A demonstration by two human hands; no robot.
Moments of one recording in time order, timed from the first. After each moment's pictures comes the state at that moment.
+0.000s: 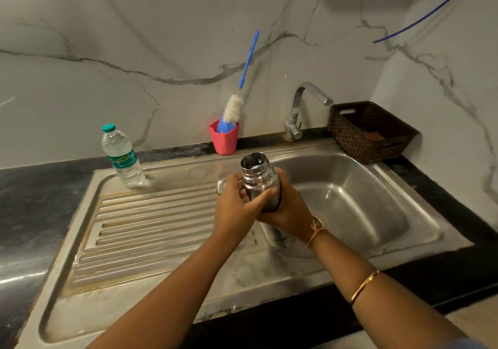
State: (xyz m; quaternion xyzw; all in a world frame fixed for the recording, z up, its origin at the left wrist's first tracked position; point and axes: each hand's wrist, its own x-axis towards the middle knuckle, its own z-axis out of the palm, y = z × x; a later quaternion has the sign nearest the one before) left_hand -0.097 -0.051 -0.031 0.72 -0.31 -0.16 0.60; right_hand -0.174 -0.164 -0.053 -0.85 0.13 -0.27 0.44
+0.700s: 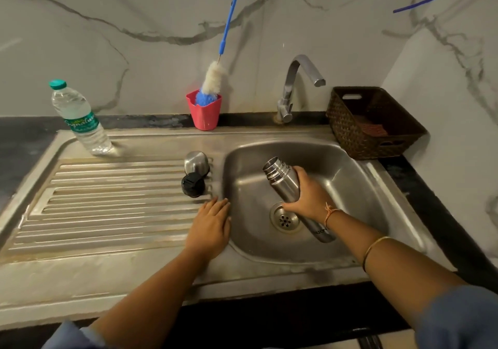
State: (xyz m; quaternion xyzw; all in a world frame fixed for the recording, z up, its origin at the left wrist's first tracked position) left_hand -0.099 -0.096 -0.177 0.88 -0.43 -0.06 0.18; right_hand -0.216 -0.332 -0.121 -0.93 0.26 -0.07 0.25
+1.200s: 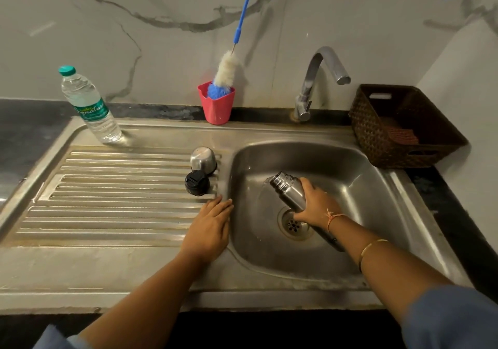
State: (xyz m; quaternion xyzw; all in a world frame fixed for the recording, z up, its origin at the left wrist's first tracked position) left_hand -0.095 -0.096 -0.183 0.89 -0.41 -0.05 0.20; right_hand -0.197 -0.359 -0.153 -0.95 0.26 0.07 0.15
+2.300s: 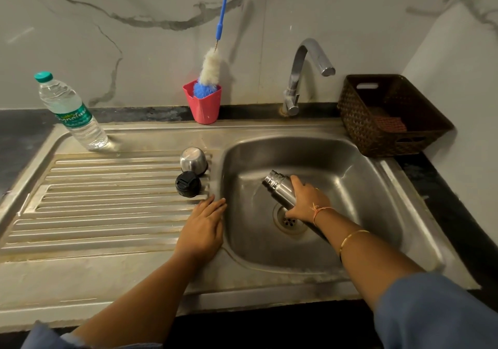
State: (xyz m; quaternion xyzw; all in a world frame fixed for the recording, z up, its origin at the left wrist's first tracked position) left_hand -0.092 -0.097 -0.184 0.89 -0.41 -0.05 0.20; right_hand -0.193 -0.350 -0.157 -0.94 0.29 0.10 0.14
